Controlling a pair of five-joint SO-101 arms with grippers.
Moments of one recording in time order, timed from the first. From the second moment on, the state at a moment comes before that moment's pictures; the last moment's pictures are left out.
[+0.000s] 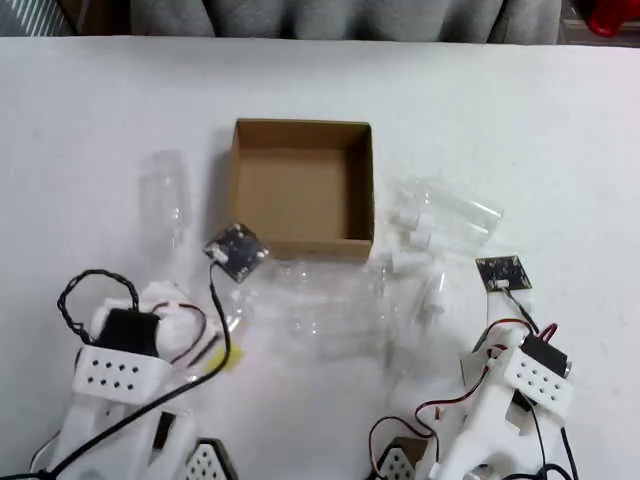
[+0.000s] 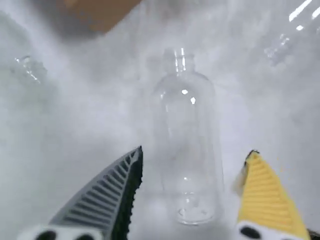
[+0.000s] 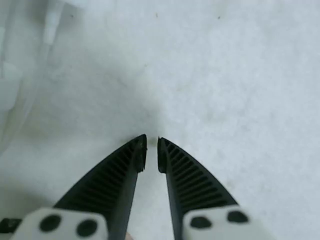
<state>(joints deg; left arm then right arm) 3.6 -58.2 64.7 75.7 -31.2 30.8 -49.2 75.8 60.8 40.7</state>
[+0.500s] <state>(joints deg) 2.3 -38.7 51.7 75.7 -36.0 30.8 -49.2 76.6 60.8 40.7</state>
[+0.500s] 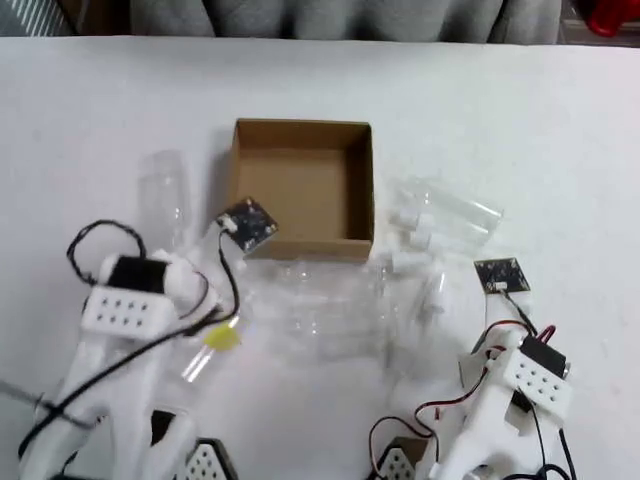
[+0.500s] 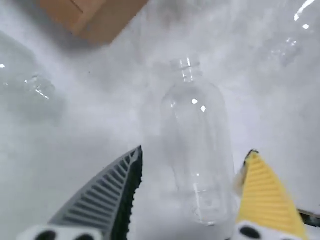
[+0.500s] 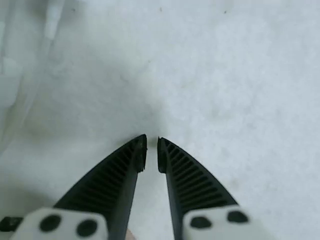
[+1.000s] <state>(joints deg) 5.7 -30.5 53.8 68.6 -34.3 30.8 -49.2 76.6 60.8 40.7</state>
